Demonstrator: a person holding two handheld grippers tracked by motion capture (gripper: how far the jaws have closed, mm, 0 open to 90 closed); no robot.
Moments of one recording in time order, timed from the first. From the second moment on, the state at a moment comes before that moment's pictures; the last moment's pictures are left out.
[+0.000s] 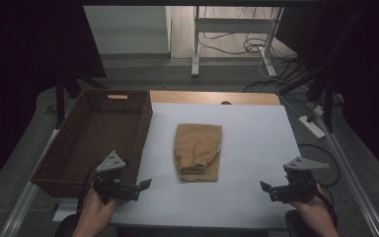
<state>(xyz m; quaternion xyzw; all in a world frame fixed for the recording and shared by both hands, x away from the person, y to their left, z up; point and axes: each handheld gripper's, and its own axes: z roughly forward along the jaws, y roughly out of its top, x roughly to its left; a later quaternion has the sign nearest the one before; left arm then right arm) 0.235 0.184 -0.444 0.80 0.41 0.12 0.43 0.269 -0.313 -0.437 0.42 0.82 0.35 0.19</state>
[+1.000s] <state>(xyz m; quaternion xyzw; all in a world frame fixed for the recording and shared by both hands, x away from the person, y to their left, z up) 0.273 0.122 -0.443 0.82 0.35 0.09 0.44 0.268 -0.312 -0.437 0.41 0.82 0.35 0.19</state>
